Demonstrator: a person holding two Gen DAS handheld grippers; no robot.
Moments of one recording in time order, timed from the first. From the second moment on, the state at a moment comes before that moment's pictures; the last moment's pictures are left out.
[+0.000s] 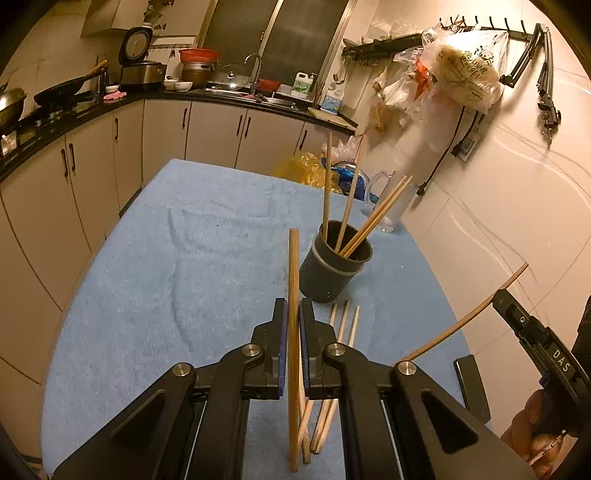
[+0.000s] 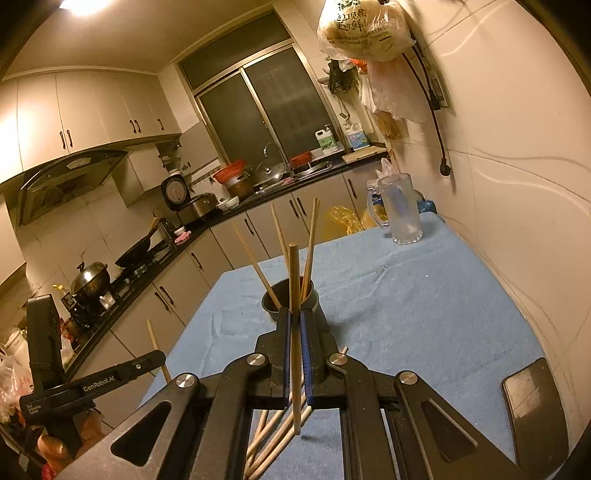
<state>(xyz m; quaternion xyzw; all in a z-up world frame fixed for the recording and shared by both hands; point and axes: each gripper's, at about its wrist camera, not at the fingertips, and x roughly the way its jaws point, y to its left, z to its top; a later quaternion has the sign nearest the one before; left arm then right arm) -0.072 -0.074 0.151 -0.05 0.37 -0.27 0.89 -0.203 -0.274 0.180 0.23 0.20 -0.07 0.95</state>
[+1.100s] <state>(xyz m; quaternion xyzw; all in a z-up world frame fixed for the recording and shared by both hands) -0.046 -0.116 0.244 -0.02 0.30 -0.29 0.91 -0.179 -0.296 0.234 0.22 0.14 -0.06 0.96</state>
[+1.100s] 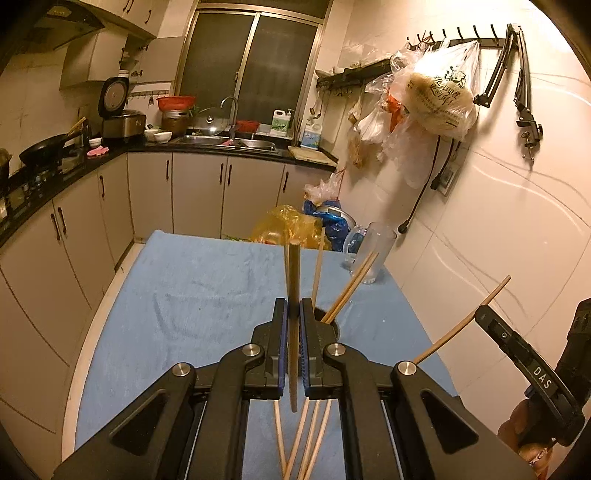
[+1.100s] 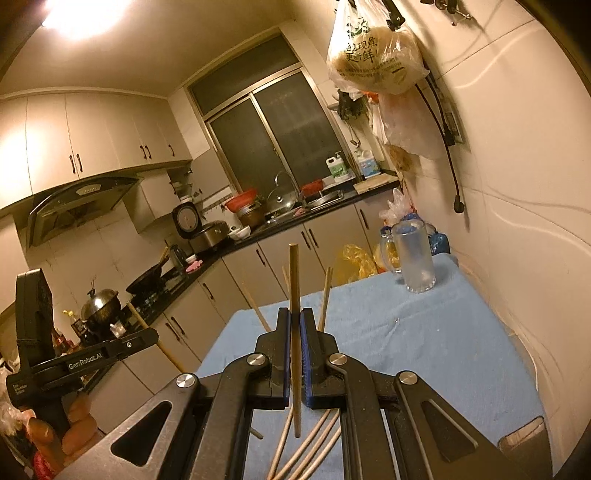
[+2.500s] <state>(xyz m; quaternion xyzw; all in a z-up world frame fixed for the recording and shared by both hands) 0.053 -0.166 0.212 -0.05 0.34 -0.29 0.89 -0.045 -0.330 0.208 0.24 0.19 -0.09 0.95</state>
